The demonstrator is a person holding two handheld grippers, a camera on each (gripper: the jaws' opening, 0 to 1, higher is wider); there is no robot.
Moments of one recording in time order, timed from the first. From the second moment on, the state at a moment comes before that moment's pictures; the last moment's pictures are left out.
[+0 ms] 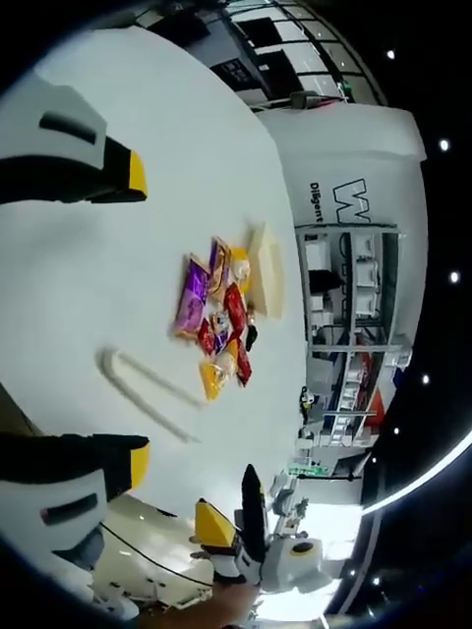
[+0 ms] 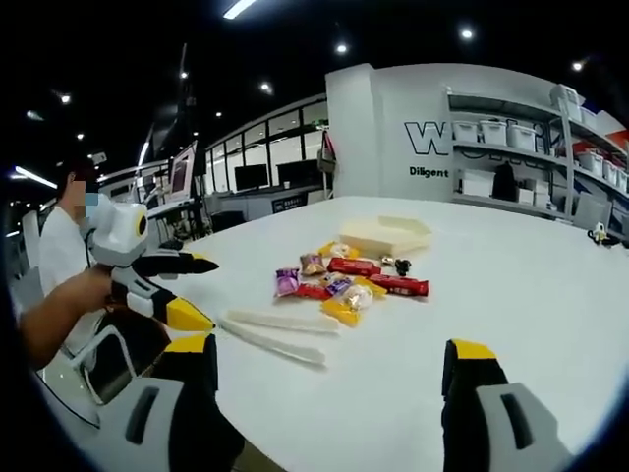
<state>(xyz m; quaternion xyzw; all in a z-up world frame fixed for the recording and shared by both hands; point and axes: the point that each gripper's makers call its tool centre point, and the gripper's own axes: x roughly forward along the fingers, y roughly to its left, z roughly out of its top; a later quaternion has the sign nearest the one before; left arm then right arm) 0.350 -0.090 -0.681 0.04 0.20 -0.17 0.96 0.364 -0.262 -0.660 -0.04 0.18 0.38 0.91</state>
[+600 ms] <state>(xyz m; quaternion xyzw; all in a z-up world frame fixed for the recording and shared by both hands) 0.353 -0.079 -0.693 0.07 0.22 -0.16 0.96 0.345 -0.225 -0.681 -0.03 0.21 0.43 0.88</state>
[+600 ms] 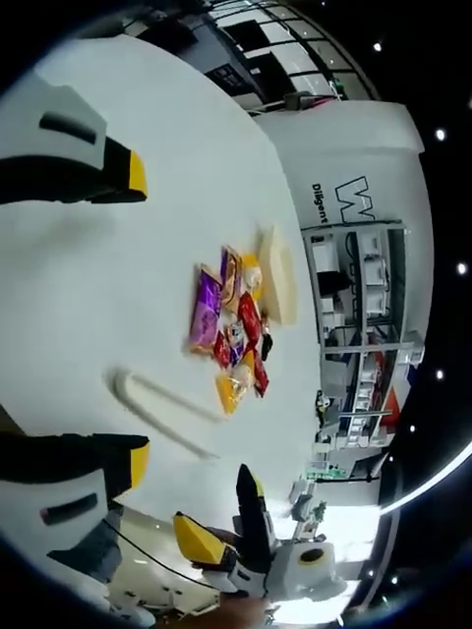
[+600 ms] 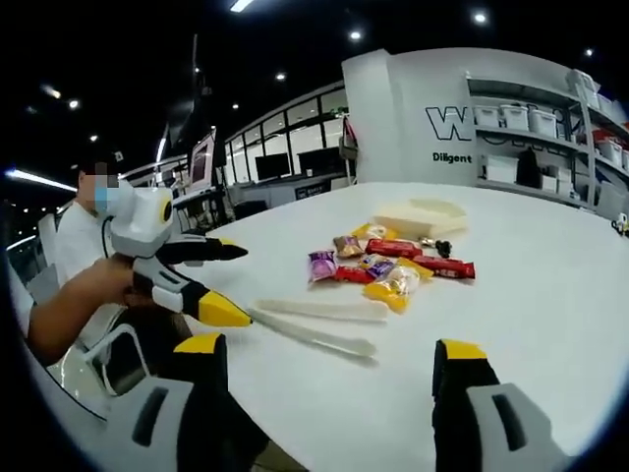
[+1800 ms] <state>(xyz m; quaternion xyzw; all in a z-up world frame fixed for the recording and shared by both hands) 0.351 -0.079 -0.703 0.05 0.23 -0.16 0.96 0.327 -0.202 -0.688 0.00 0.23 0.47 0.85</state>
